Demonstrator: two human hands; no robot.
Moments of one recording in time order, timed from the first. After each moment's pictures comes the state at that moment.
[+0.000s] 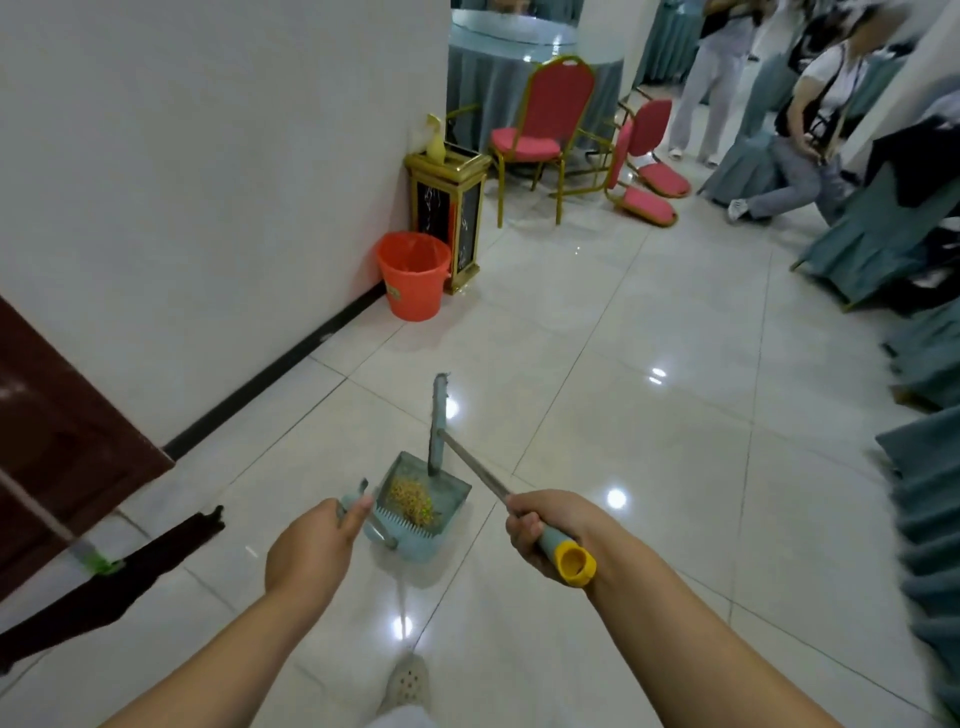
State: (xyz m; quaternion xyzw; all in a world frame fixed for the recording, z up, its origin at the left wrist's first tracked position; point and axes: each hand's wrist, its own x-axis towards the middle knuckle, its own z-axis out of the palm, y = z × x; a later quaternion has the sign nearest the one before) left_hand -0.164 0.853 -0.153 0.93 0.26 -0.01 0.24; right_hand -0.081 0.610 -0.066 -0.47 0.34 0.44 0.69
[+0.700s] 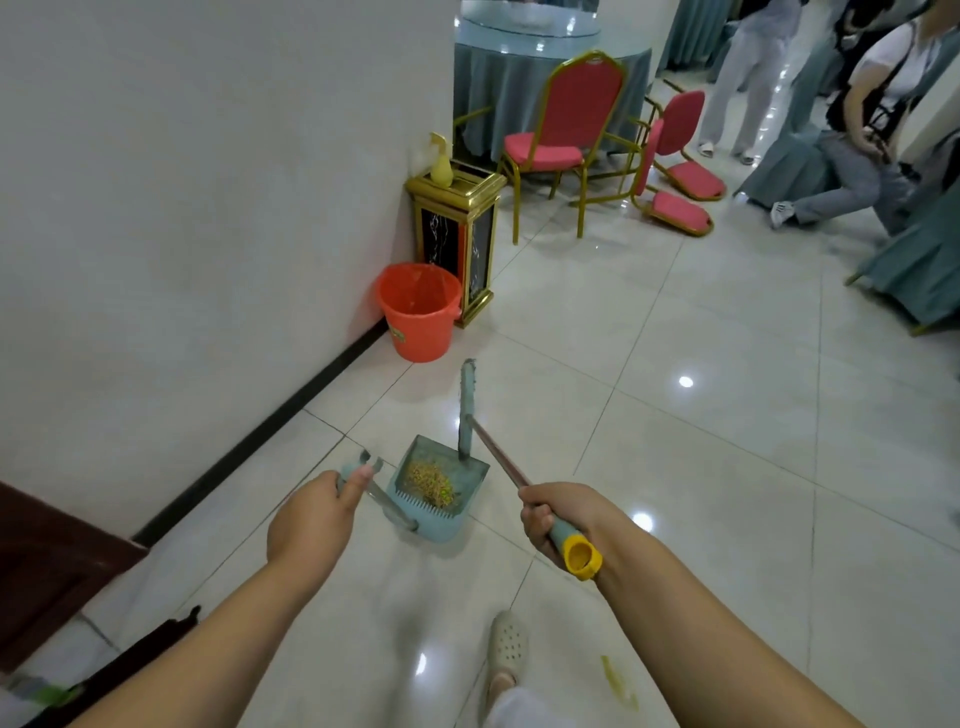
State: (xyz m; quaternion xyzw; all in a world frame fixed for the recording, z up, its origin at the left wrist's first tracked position) left_hand 0.154 0.935 -0.136 0.93 0.27 0.03 0.26; right_hand 0.232 0.684 -0.078 -0.48 0.34 0.42 0.69
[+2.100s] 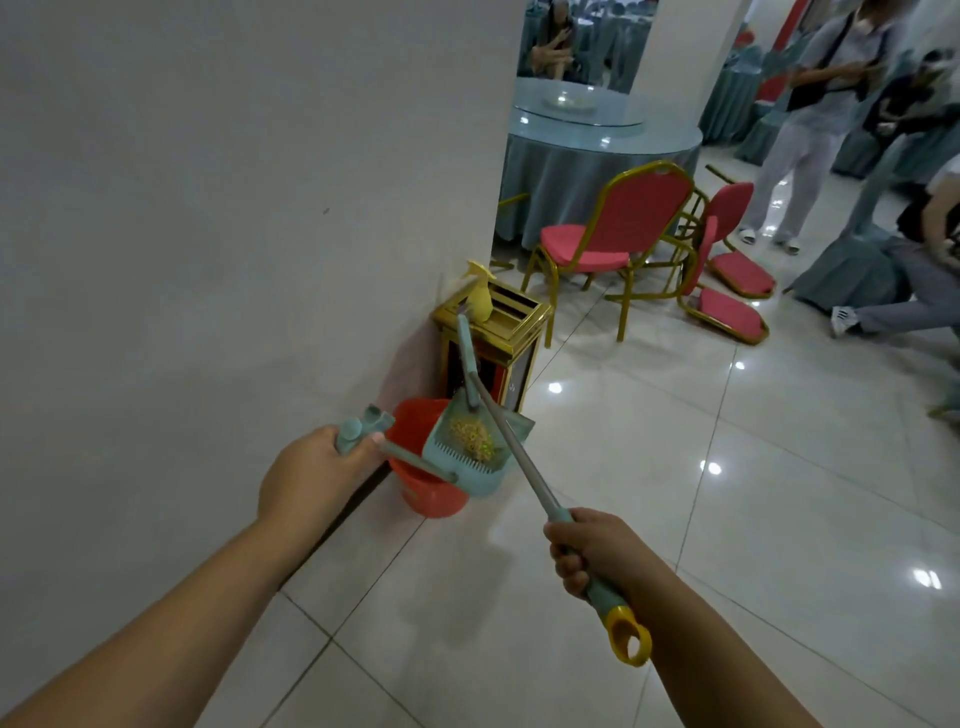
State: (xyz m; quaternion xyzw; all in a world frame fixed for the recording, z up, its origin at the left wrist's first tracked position) left_hand 0.684 1.194 -0.046 0.90 0.27 0.11 0.33; right_hand 0.719 0.918 -0.025 -0.69 0.17 0.36 0.61
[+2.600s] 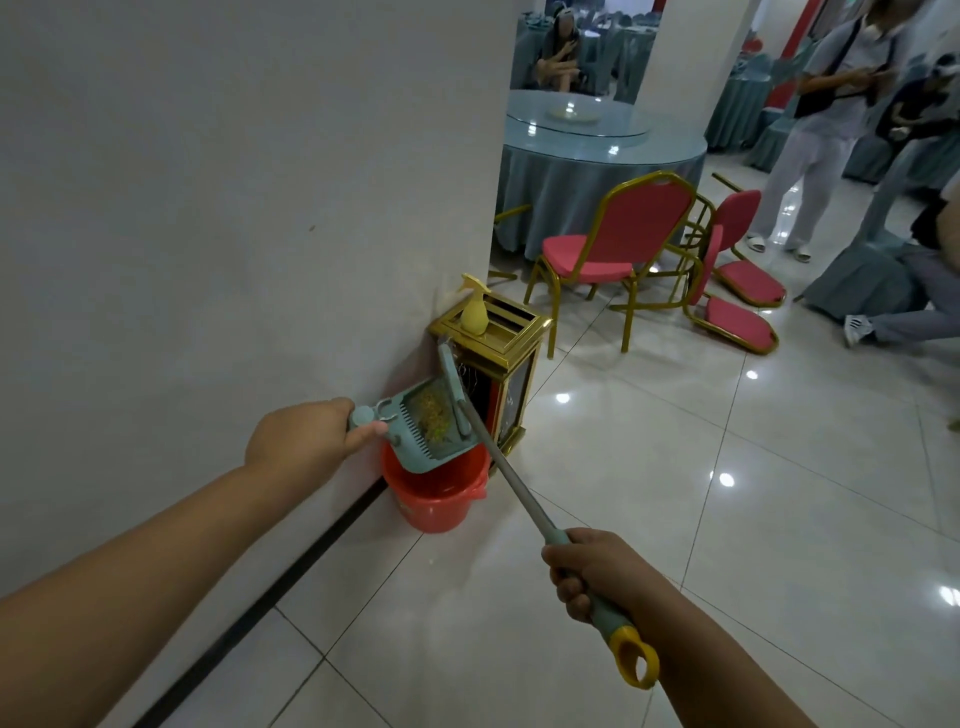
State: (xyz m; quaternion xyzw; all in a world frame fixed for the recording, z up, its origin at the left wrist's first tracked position) left_hand 0.744 1.201 -0.023 0.99 0.12 0.07 0.07; right_hand 0.745 0.886 -0.020 -0.70 0.14 0.40 0.57
